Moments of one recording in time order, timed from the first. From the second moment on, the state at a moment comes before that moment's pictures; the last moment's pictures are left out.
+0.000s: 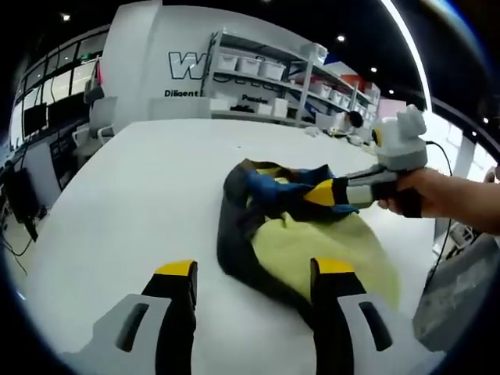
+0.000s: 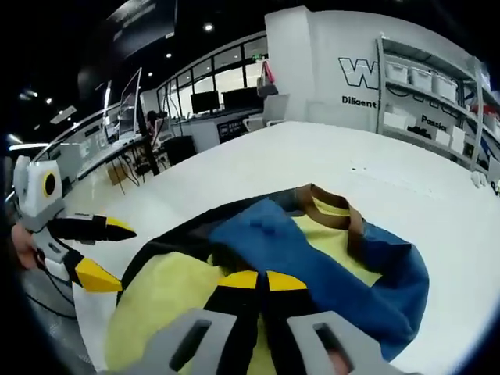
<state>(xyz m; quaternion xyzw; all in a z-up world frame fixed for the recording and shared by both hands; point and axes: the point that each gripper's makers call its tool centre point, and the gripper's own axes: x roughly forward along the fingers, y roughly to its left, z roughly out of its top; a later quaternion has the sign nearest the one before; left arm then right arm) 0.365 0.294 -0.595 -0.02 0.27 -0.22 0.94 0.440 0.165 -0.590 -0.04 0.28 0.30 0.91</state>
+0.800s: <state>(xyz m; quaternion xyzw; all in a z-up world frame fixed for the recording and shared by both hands) 0.360 0.291 -0.609 -0.05 0.30 -0.22 0.93 0.427 0.064 -0.562 -0.03 0.26 0.21 0.94</state>
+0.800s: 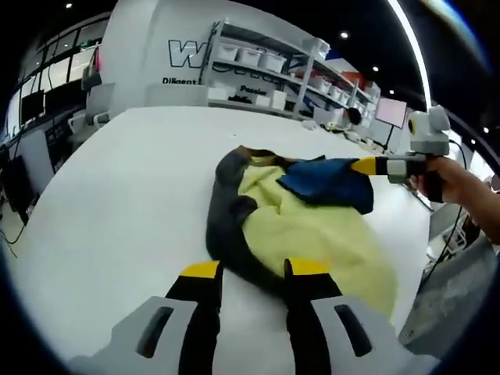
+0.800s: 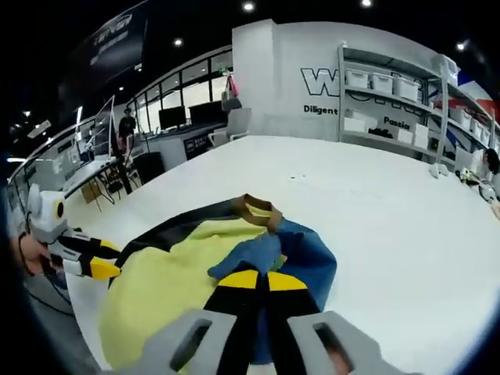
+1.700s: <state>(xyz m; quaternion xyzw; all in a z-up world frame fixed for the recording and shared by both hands) 0.355 0.291 -0.620 -0.07 0.32 -0.22 0.92 0.415 -0.061 -0.605 -0.02 0.31 0.01 0.95</state>
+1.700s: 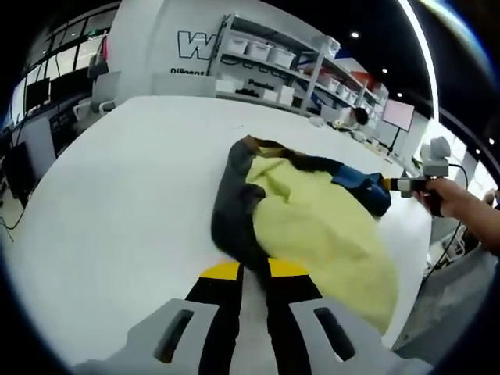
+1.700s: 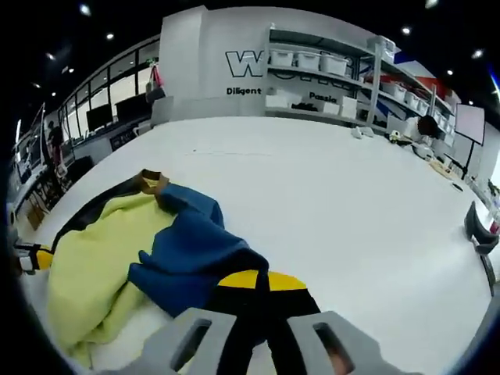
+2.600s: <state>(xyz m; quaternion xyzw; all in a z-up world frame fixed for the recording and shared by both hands) 0.373 0.321 -0.548 -0.14 0.23 -0.18 0.95 0.404 -0.049 -0.614 -0.01 0.33 0.04 0.94</state>
